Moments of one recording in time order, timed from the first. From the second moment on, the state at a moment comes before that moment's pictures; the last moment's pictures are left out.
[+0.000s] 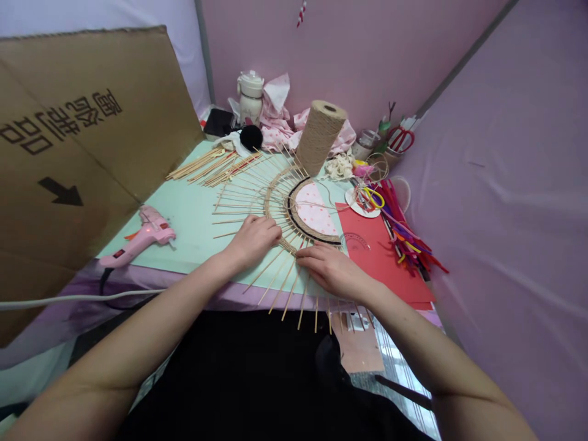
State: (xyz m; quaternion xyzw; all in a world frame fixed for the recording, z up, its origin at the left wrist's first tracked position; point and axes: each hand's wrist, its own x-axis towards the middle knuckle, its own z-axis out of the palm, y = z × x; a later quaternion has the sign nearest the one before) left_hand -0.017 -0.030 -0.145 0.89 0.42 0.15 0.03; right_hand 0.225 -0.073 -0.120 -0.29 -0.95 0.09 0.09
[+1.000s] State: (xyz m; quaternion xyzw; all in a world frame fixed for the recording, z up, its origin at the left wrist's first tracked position) left_hand -0.078 -0.101 -0.117 0.91 0.39 0.11 -0.09; right_hand 0.205 -0.072 -0.122 -0.36 -0.93 0.02 0.02
